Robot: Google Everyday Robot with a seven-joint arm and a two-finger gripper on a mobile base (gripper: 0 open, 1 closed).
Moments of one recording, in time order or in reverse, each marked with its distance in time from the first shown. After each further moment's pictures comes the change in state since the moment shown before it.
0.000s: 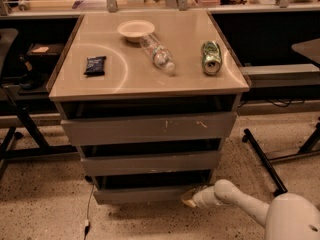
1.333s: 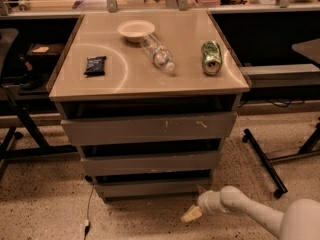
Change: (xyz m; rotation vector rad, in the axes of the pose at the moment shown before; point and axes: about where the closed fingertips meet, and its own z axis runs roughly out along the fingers) arm 0.015 0.009 -0.024 0.044 0.004 0.052
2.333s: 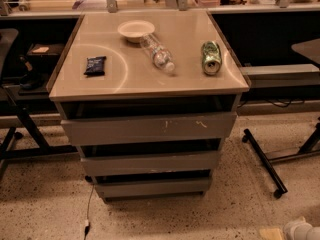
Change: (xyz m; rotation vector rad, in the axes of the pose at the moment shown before) arm 0.180 -0.045 -0.330 0.624 0.167 0.523
